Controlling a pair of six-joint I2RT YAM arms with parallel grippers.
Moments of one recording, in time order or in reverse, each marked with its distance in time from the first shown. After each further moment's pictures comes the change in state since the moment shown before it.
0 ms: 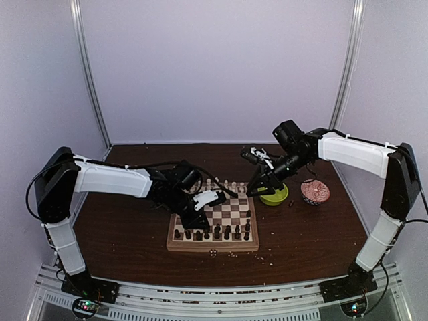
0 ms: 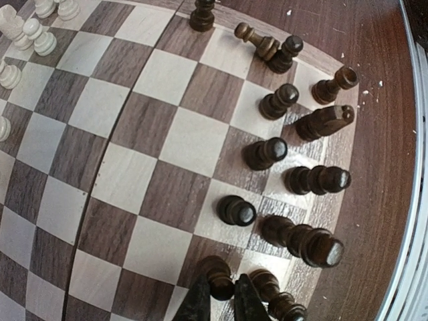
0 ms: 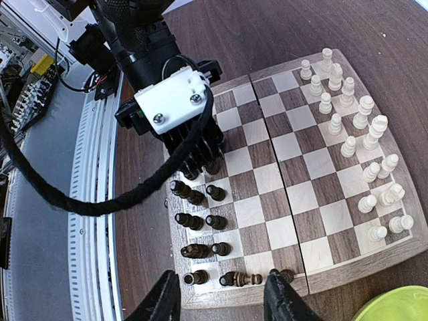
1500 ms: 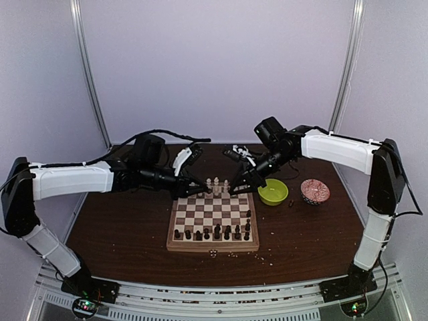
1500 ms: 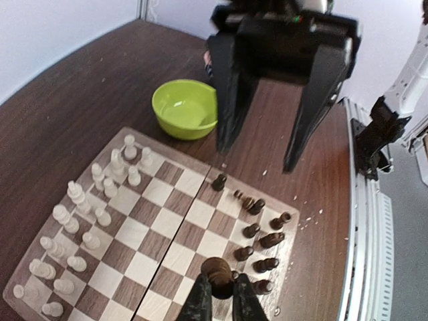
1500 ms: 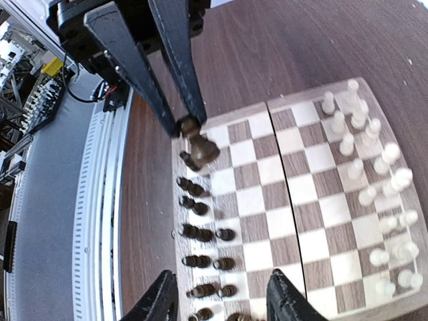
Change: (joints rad) left arm 0.145 -0.302 -0.155 0.381 0.226 -0.227; right arm 0.090 0.127 0.152 0.031 -0.023 0.055
